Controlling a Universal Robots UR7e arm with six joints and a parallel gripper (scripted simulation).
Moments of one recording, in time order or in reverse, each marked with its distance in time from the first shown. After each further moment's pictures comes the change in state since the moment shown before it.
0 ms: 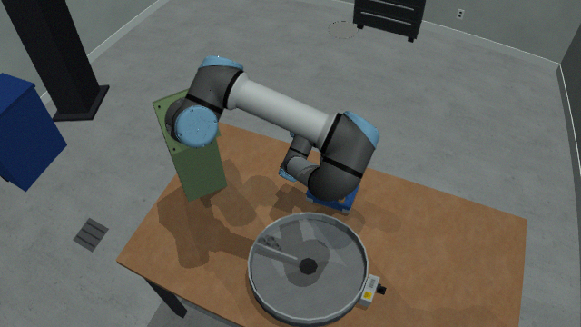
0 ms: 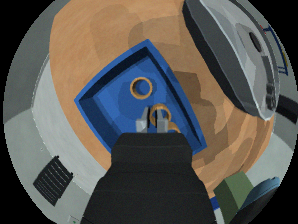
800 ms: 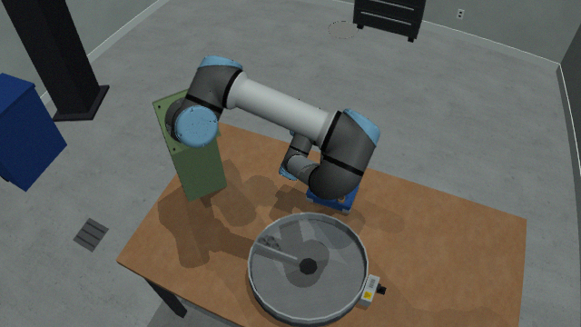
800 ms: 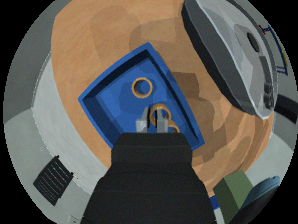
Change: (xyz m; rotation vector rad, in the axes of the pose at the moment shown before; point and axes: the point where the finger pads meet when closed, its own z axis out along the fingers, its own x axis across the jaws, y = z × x) arm 0.000 0.000 -0.011 0.000 0.000 0.000
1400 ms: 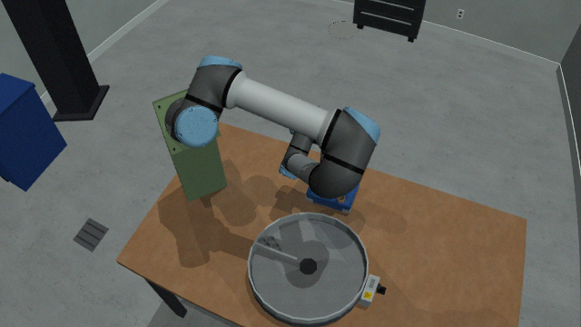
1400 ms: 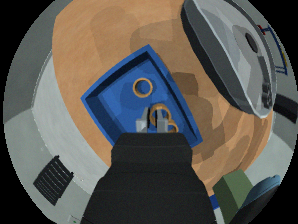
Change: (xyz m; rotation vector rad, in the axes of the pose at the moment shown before) arm 0.000 0.000 -0.009 0.000 0.000 0.000
